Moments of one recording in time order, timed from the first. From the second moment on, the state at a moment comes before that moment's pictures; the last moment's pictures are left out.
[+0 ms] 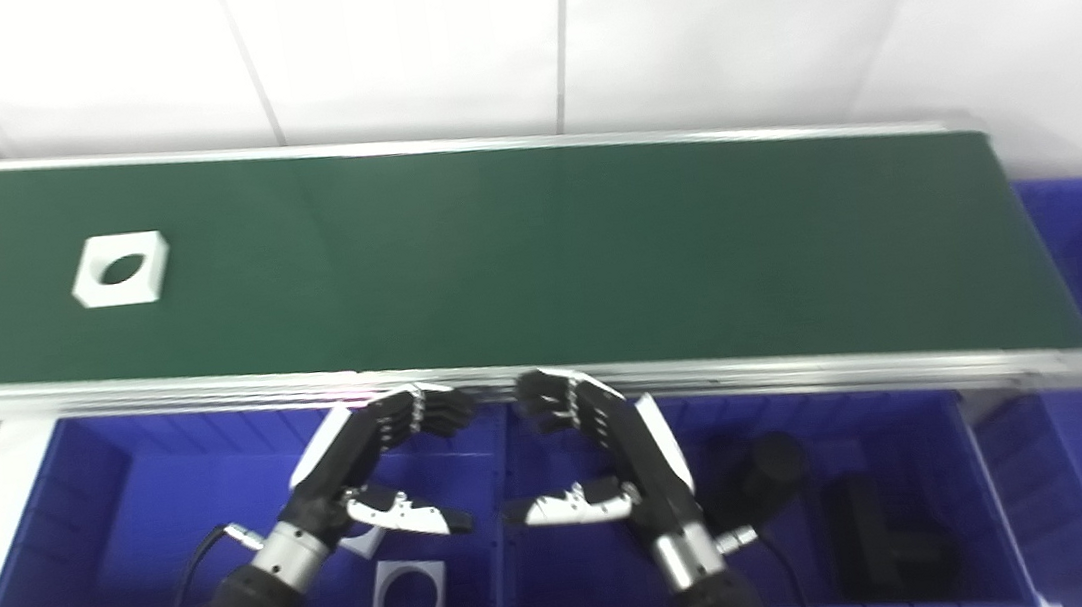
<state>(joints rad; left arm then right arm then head) 0.06 0.09 -0.23 0.33 0.11 -0.43 -0.20 0.09 -0.03 0.22 0.29 -0.07 -0.41 0.14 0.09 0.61</state>
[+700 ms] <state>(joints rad) 0.01 0.09 -0.32 0.46 0.11 -0.43 -0.11 0.07 -0.06 0.22 0.36 -0.05 -0.41 0.14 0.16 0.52</state>
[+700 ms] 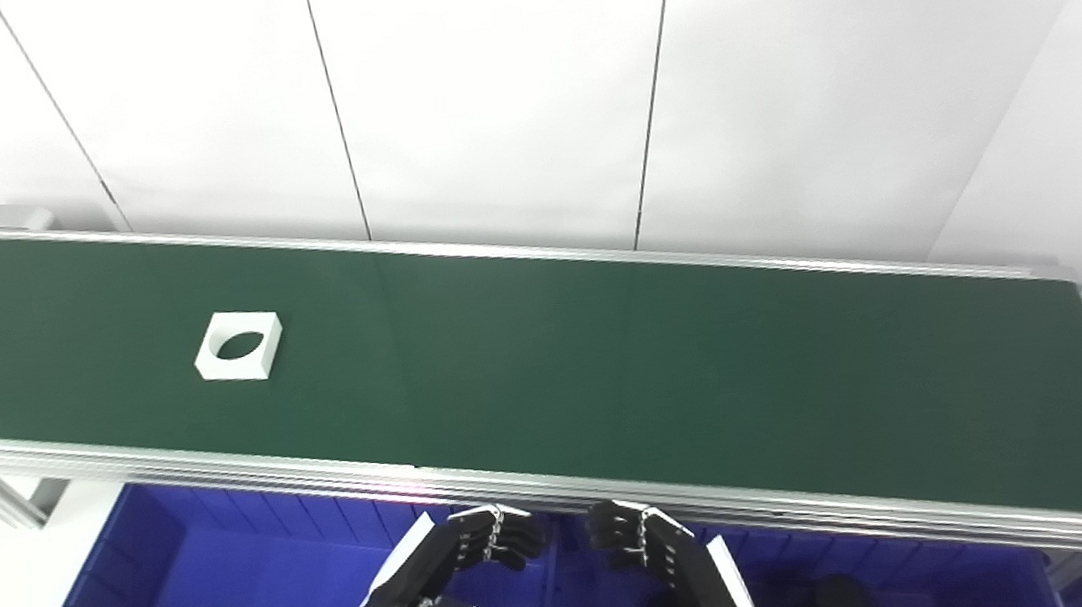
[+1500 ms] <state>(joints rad) 0.01 0.10 -0.33 0.37 0.11 -0.43 -0.09 0.06 -0.06 0.18 0.40 0.00 -0.41 0.17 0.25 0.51</state>
